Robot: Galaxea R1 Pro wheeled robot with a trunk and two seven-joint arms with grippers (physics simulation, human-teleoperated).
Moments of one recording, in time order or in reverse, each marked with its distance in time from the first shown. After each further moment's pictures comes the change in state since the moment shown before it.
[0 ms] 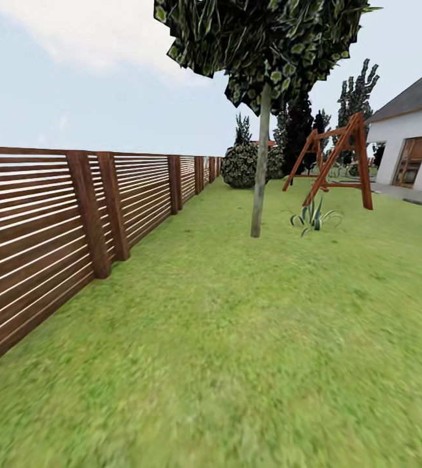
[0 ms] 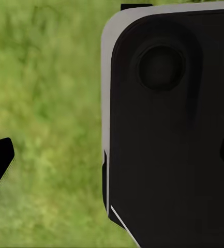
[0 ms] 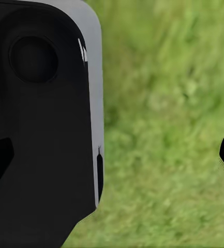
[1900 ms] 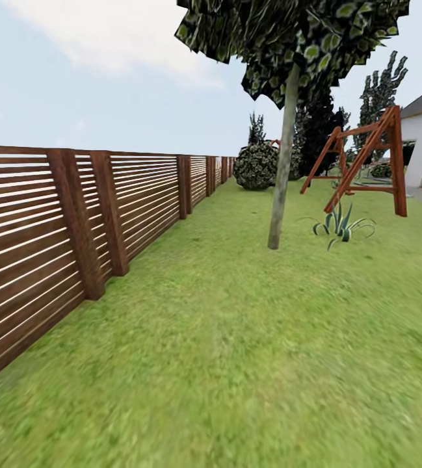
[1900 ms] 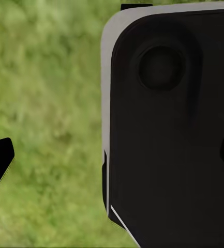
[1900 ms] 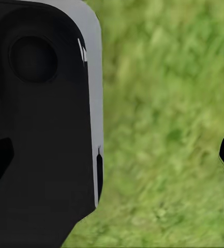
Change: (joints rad) left arm 0.000 0.000 0.000 0.000 0.000 0.000 0.000; right arm 0.000 0.000 0.001 0.000 0.001 0.000 -0.001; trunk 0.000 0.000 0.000
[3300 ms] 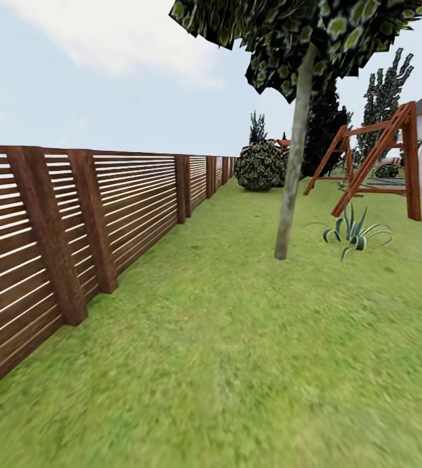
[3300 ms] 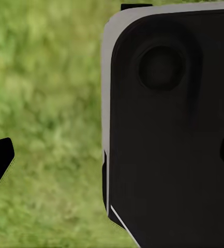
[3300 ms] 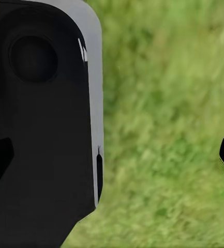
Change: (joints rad) left arm 0.000 0.000 0.000 0.000 0.000 0.000 0.000; right arm 0.000 0.000 0.002 0.000 0.001 0.000 0.001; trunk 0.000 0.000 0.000
